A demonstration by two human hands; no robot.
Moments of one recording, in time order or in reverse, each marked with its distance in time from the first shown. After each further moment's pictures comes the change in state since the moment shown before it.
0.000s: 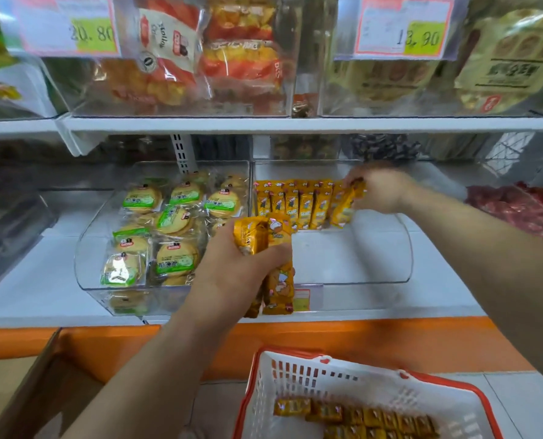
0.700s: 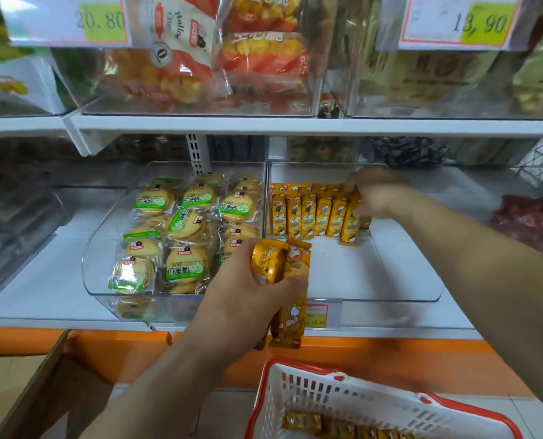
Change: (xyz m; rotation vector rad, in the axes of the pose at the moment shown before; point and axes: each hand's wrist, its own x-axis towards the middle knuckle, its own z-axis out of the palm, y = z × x) left_hand 0.007 -0.023 -0.011 0.078 -0.045 -0.009; right_hand 0.058 -0.009 0.037 -0.265 -0.069 0.003
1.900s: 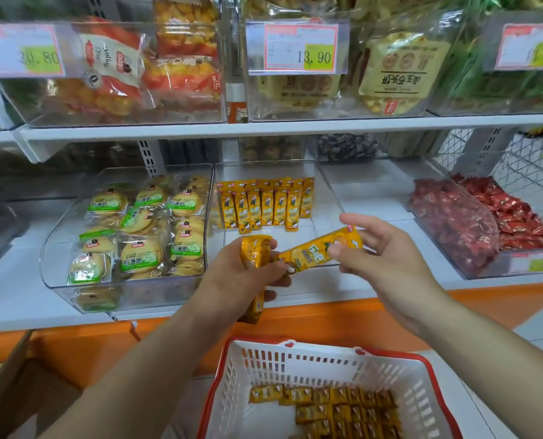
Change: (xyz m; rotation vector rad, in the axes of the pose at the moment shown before) left_hand -0.024 0.018 0.065 -0.138 -0.171 -0.052; right_hand -0.272 -0.042 -0.035 1.672 0.299 0.251
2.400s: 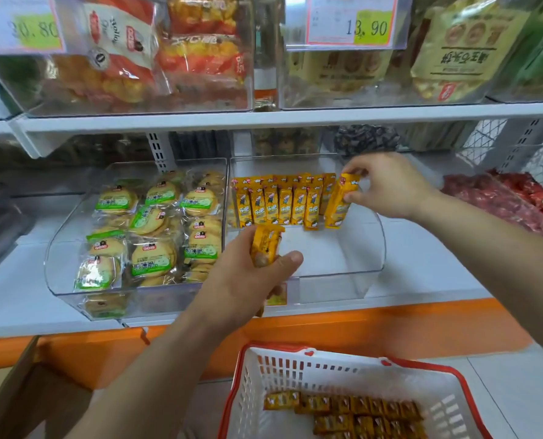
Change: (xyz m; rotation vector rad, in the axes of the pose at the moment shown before) left_hand 0.017 0.001 -0.029 0.252 0.027 0.102; right_hand 0.165 -0.009 -0.010 -1.284 -0.096 -0.418
